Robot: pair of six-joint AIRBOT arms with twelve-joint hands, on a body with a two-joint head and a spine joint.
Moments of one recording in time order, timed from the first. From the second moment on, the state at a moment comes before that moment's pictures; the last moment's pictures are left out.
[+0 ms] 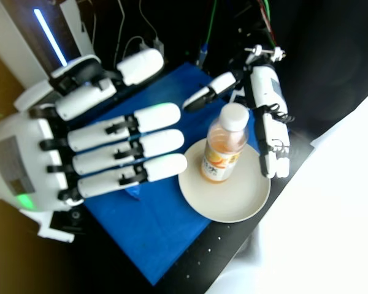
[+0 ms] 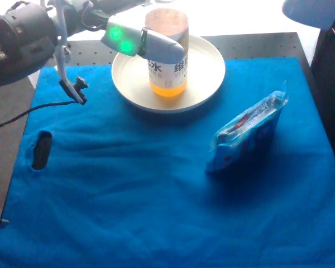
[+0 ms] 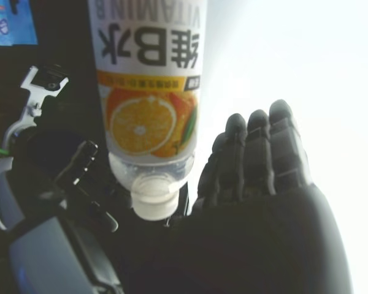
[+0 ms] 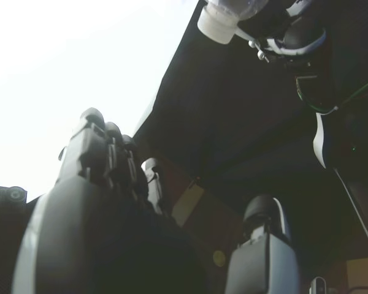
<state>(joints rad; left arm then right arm) 0.47 -1.41 1.80 0.64 -0.56 -0.08 -0.69 -1.15 1.52 -0.15 1.22 0.03</state>
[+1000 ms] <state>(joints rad) 0.48 -1.45 1.86 0.65 -0.59 -0.19 -0.69 -1.15 1.51 -0.15 1.22 0.03</state>
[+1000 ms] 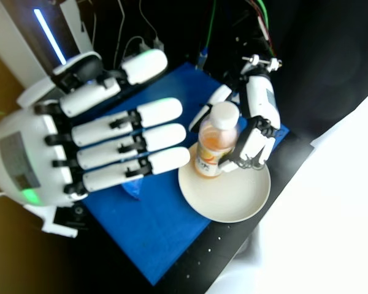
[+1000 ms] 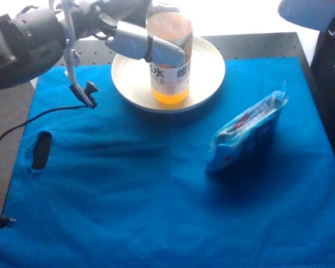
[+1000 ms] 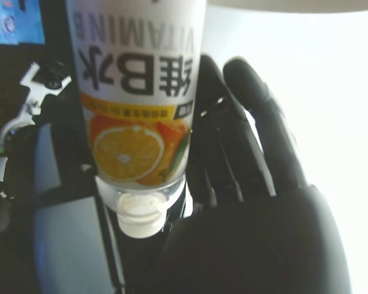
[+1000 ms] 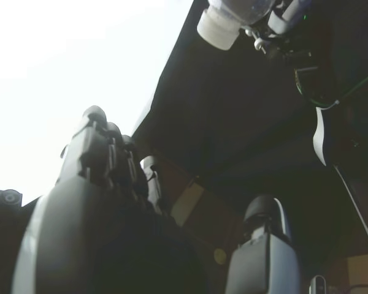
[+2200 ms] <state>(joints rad) 0.49 -1.04 1.45 0.80 -0.84 -0.17 -0.69 -1.14 1.50 -0.14 1.22 0.03</state>
